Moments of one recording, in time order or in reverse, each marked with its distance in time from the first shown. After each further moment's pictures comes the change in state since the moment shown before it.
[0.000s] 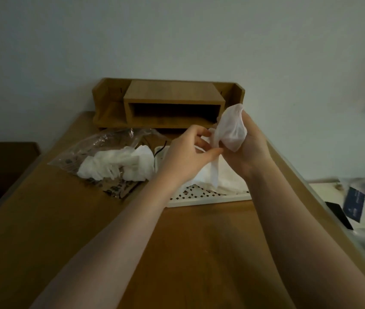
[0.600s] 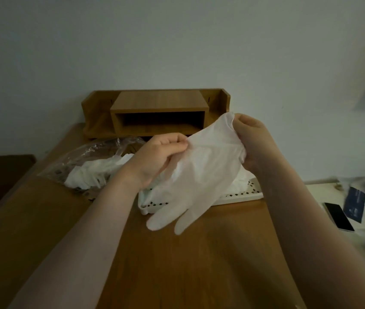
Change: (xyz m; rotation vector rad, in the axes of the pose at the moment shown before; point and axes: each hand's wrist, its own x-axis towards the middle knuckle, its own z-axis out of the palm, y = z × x) left_hand 0.007 0.008 -0.013 -0.440 -0.264 -0.139; right_hand -0.007 -0.048 -0.033 -0.560 0.211 -0.131
